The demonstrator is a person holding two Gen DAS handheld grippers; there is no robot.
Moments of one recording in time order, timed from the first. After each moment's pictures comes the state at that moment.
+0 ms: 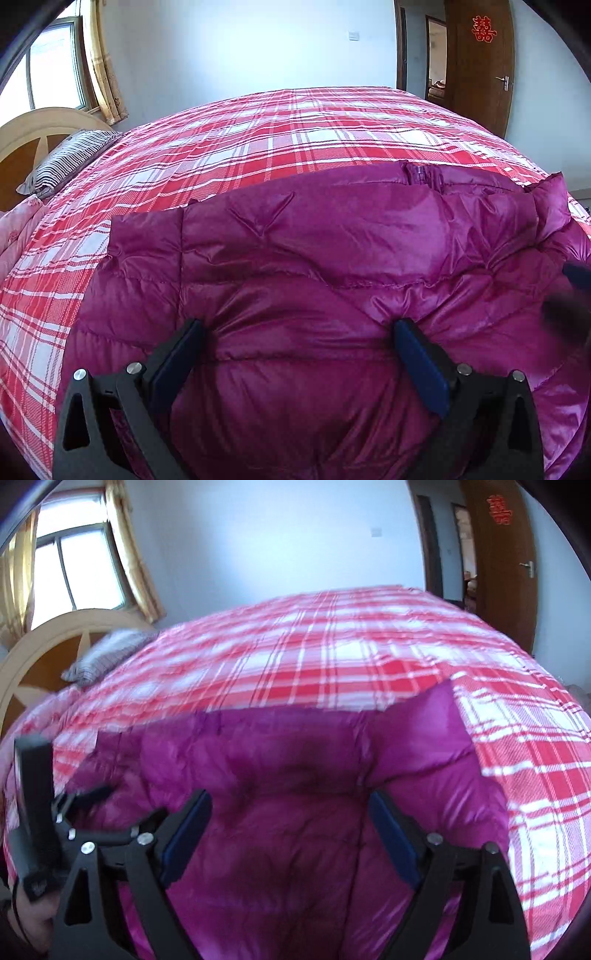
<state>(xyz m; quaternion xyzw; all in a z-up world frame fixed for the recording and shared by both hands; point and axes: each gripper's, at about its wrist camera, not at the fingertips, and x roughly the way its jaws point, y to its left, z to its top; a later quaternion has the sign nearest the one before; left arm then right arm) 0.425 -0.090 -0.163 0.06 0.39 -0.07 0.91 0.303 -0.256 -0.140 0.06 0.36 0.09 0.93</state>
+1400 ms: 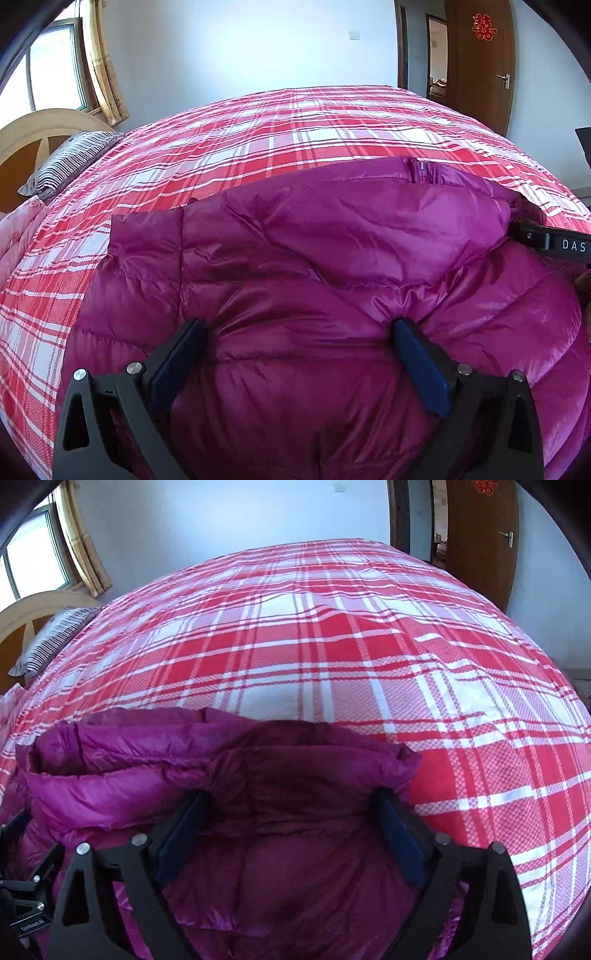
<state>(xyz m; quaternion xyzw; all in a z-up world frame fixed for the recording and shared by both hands) 0.426 -0.093 -0.164 0.07 0.40 -0.06 0.91 0.381 -0.319 -0.167 0.07 0.43 0.00 0.90</state>
